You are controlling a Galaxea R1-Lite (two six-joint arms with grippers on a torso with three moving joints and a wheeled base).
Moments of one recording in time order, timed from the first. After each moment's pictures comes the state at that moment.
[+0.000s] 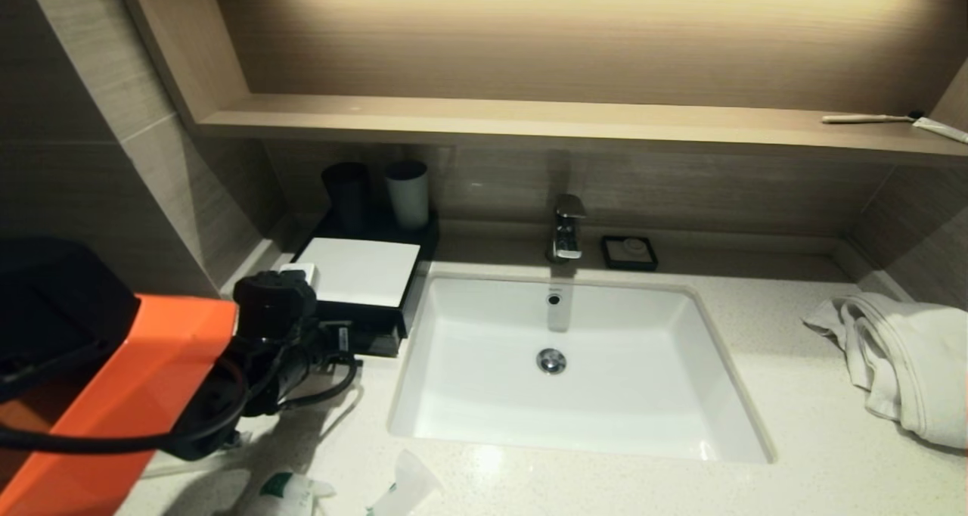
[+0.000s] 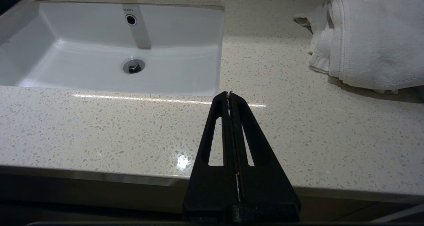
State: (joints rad) left arm -0.28 2.01 -0.66 -0.87 0.25 -0.15; right arm 0.00 0.00 0.00 0.00 0.00 0.00
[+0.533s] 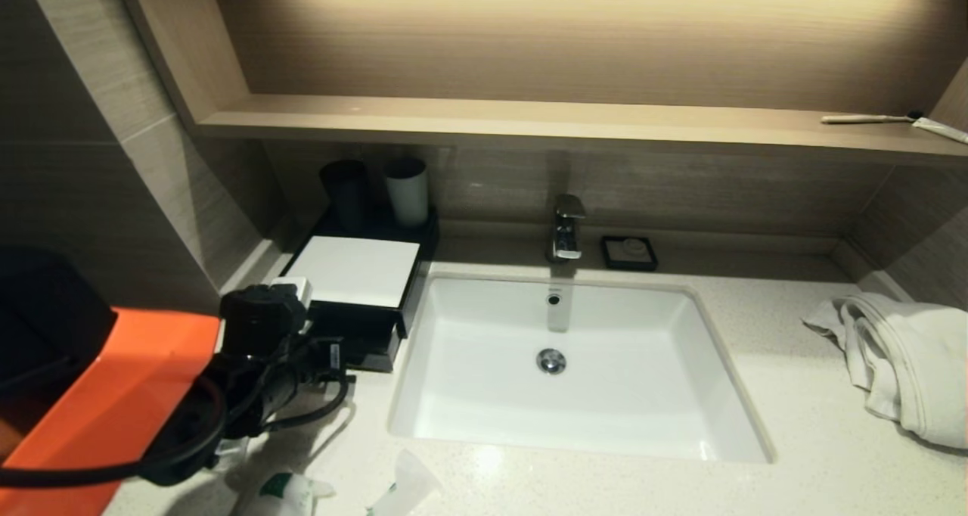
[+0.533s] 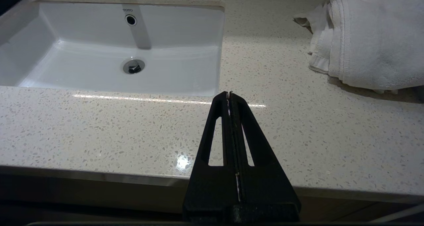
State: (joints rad) left arm -0.28 1.97 -0.56 -0.88 0.25 -0.16; right arm 0.00 0.00 0.00 0.00 0.00 0.00
